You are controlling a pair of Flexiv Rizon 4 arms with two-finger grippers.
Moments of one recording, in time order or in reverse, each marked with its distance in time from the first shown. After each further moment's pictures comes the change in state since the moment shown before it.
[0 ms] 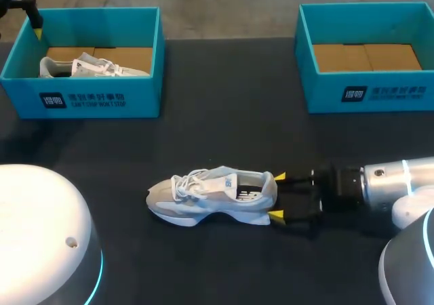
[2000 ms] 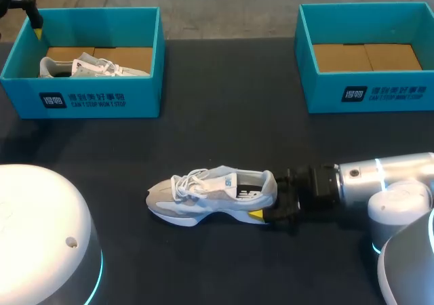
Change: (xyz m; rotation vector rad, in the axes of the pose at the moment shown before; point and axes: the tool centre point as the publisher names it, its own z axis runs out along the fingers) left arm 0.000 0.000 0.000 0.000 0.000 0.000; right arm 0.003 0.013 0.047 -0.064 0.069 -0.119
